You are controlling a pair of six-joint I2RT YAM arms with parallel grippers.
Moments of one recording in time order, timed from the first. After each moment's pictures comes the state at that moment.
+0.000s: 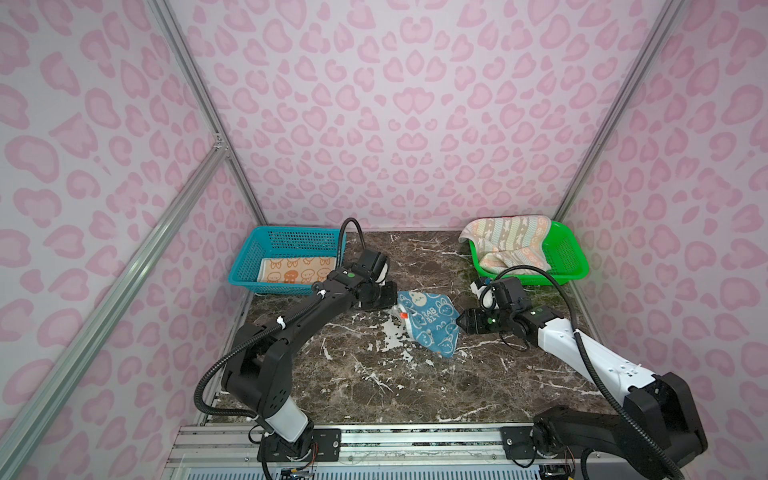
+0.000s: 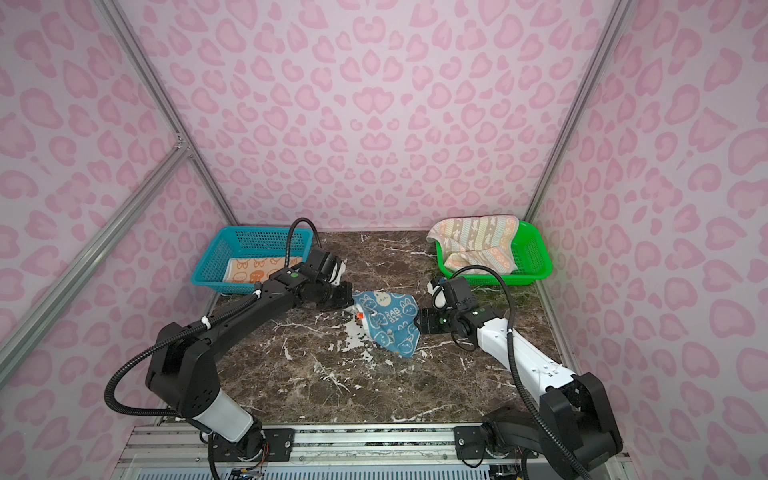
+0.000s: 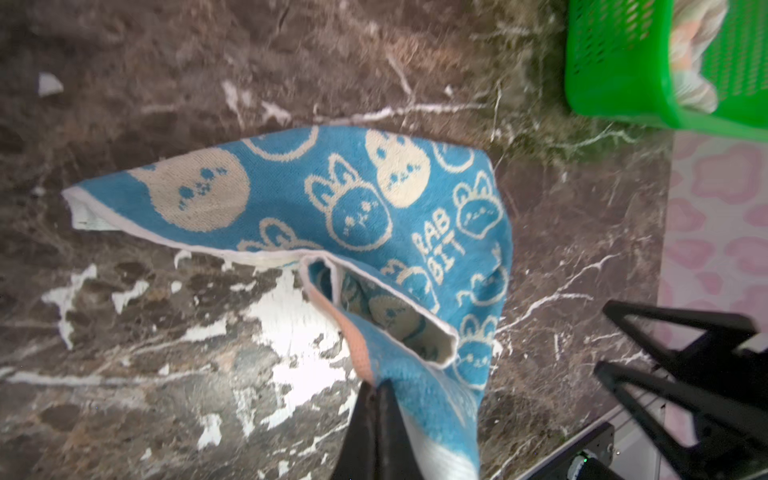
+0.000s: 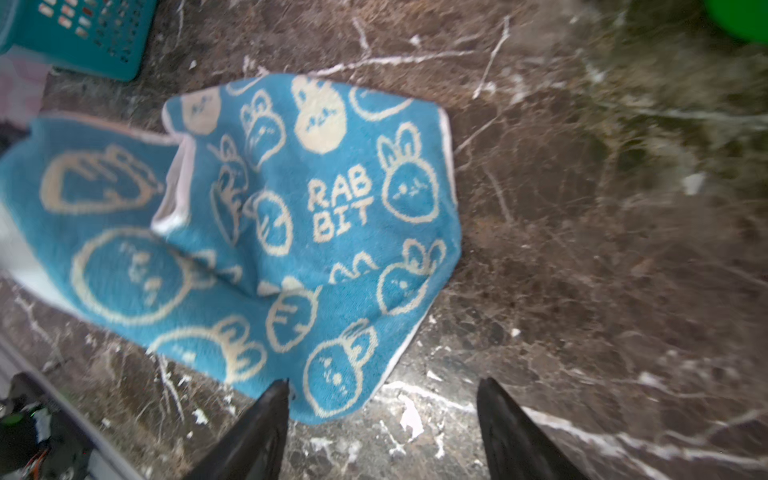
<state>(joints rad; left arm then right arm) -0.51 1.66 1.32 -0.67 0.23 -0.59 0.39 1.26 0.77 -0.49 -0.30 0.29</state>
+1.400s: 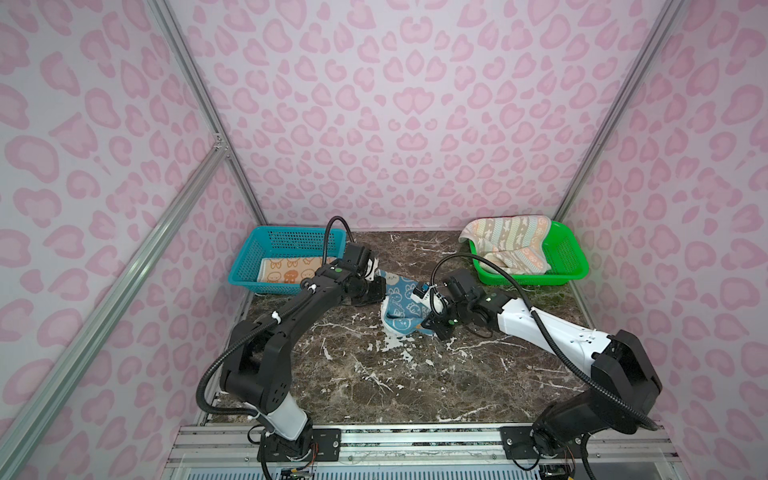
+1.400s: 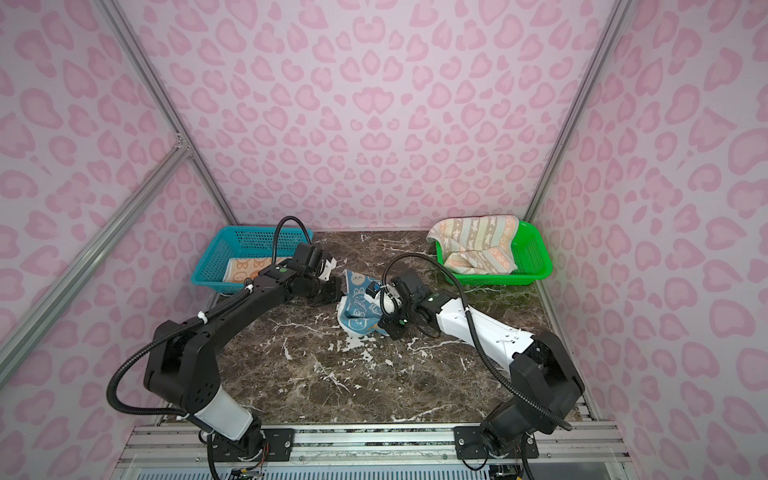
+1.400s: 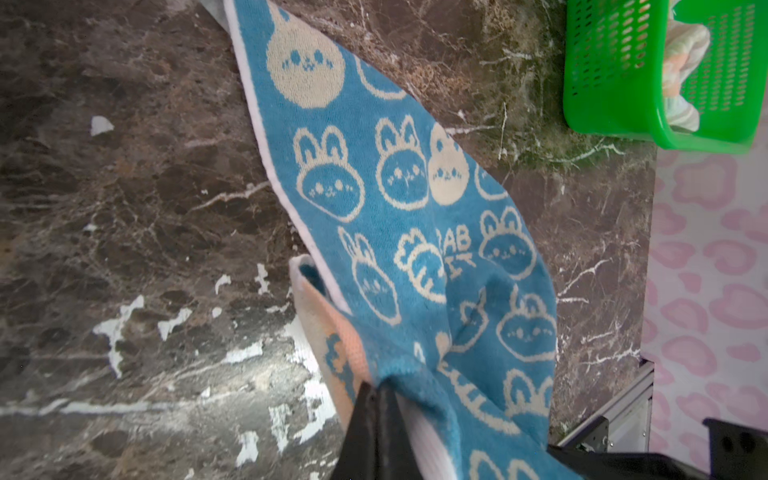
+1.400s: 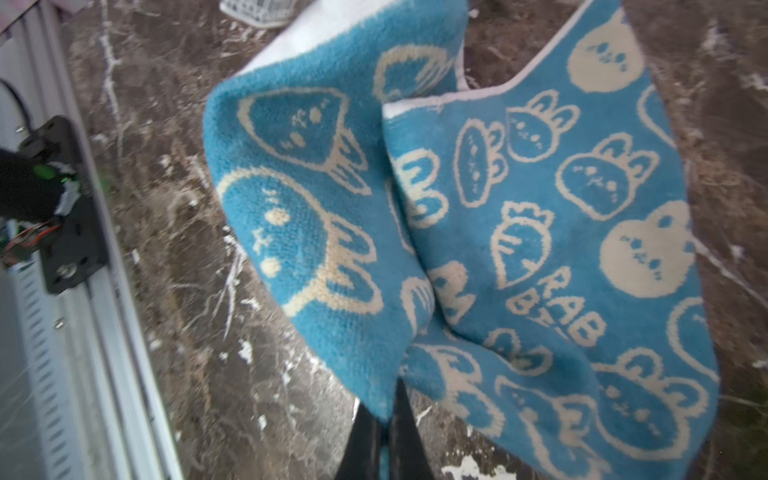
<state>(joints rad) -0.42 1.59 1.22 -0.67 0.33 -0.49 0.63 1.55 1.14 -0.65 -0.45 -0.23</state>
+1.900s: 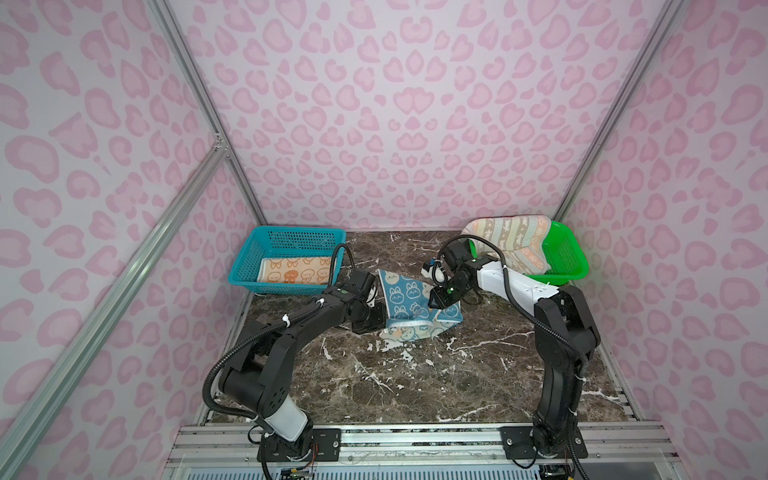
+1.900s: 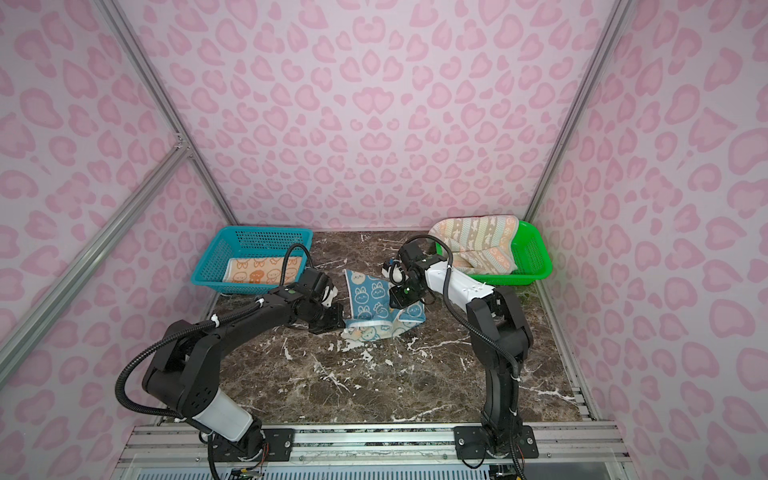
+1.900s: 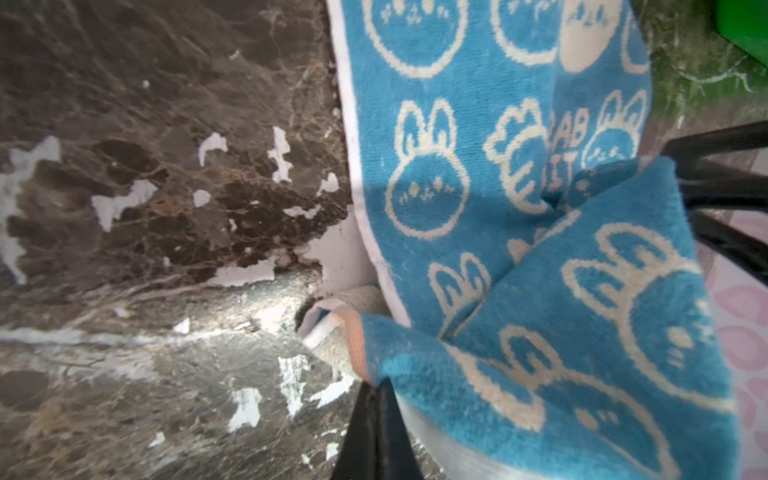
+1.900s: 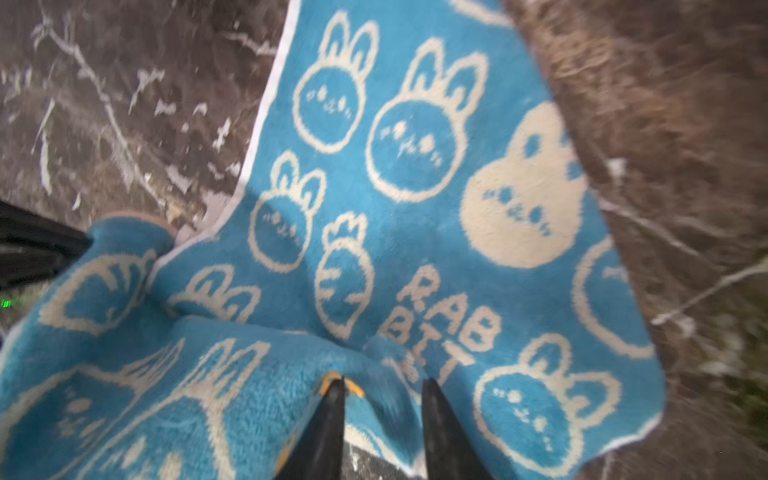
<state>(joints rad) -0.47 1.64 1.02 -0.58 0.31 -0.60 0.47 1.92 1.46 -0.72 -0.30 -0.04</state>
